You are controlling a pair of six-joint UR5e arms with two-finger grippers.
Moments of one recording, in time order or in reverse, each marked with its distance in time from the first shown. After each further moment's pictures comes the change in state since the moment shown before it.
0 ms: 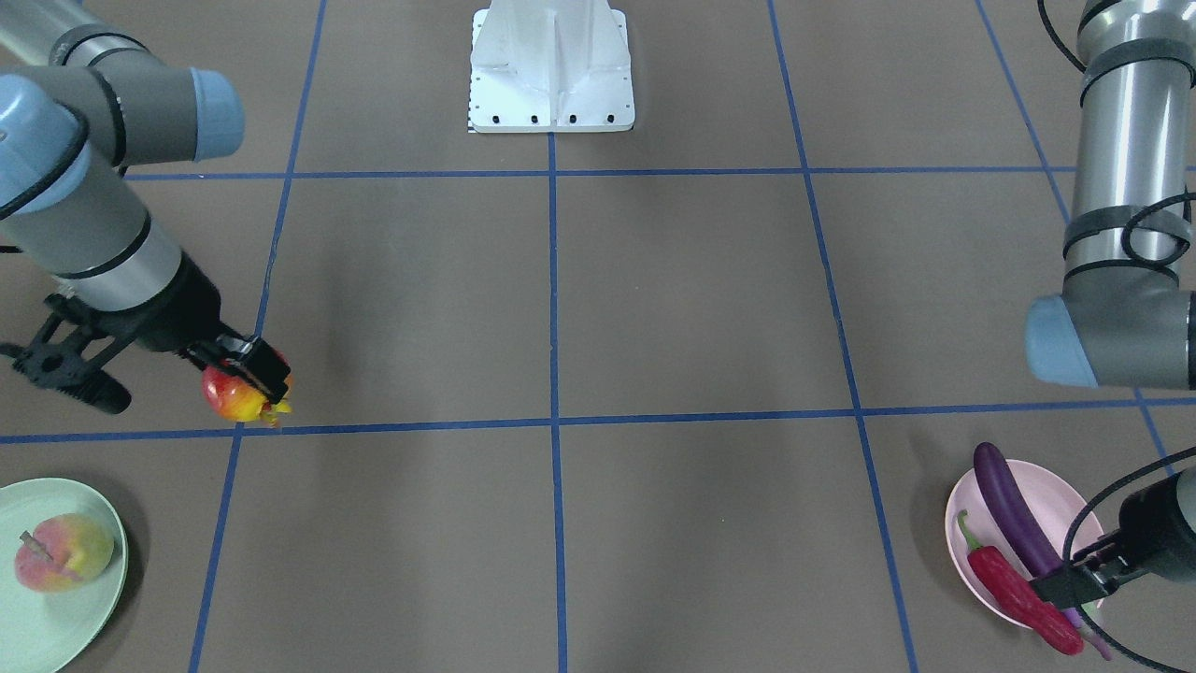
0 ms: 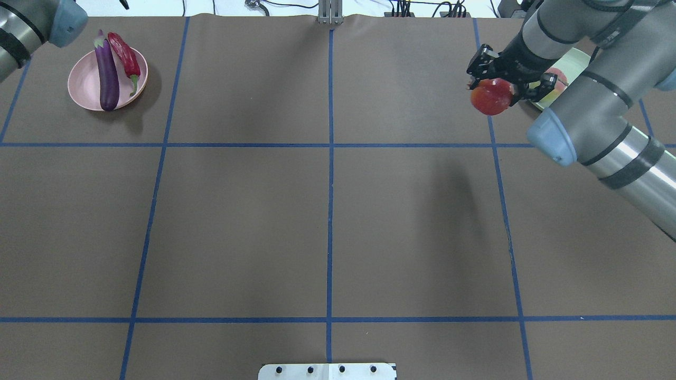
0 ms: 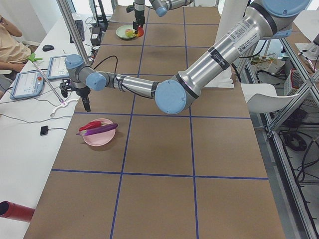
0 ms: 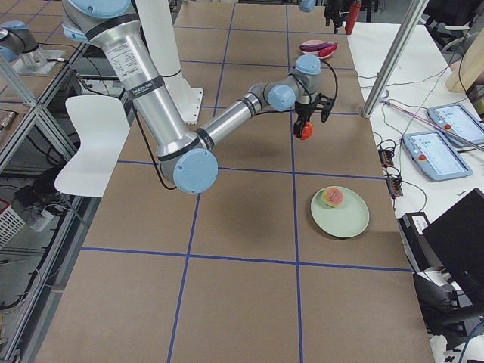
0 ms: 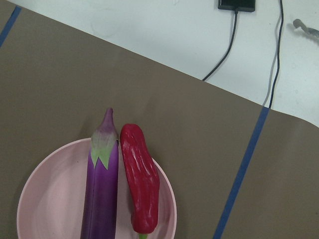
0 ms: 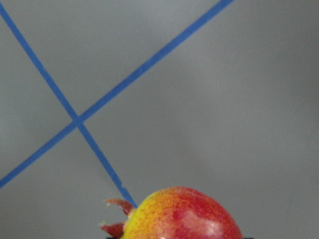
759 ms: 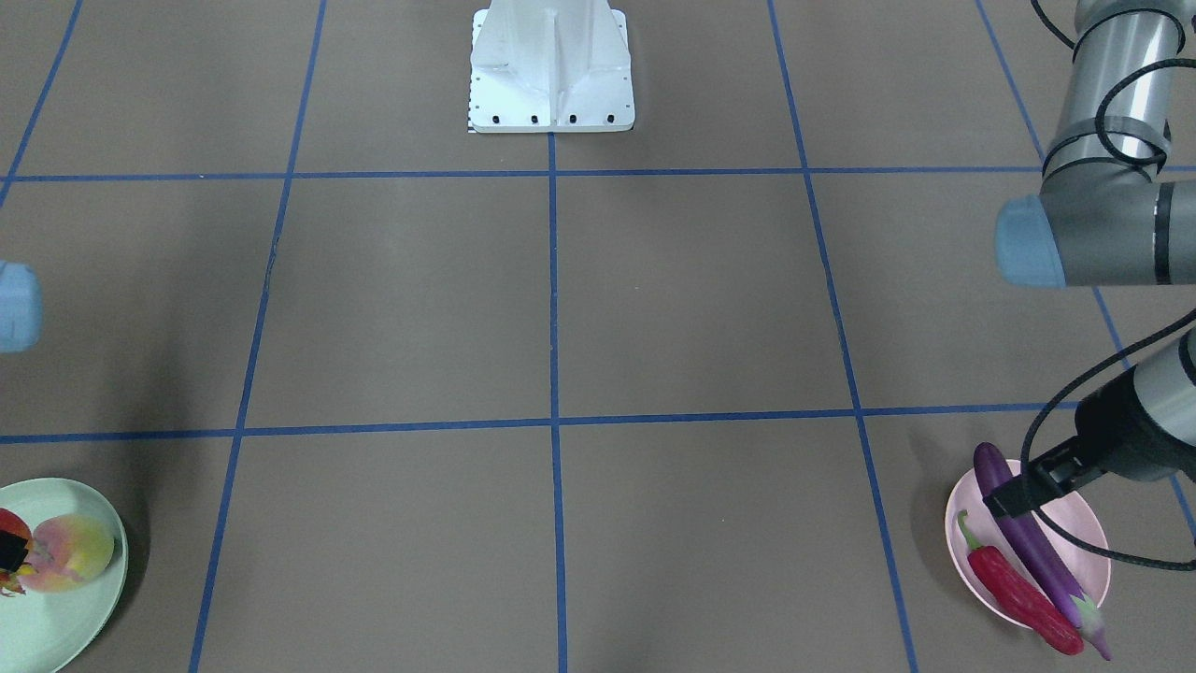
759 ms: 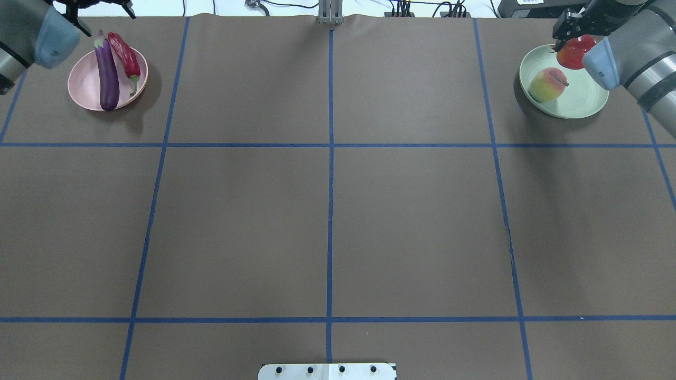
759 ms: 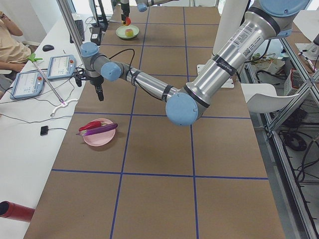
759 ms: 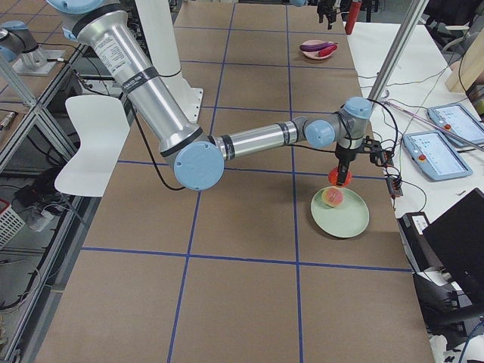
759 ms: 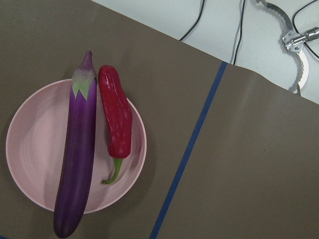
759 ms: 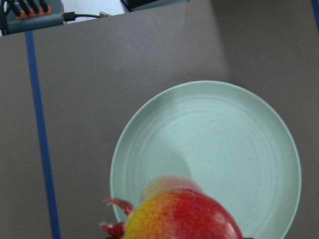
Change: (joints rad) left arm 0.038 0.143 -0.359 0.148 -0.014 -0.073; right arm 0.223 0.107 -0.513 0.146 0.004 -0.488
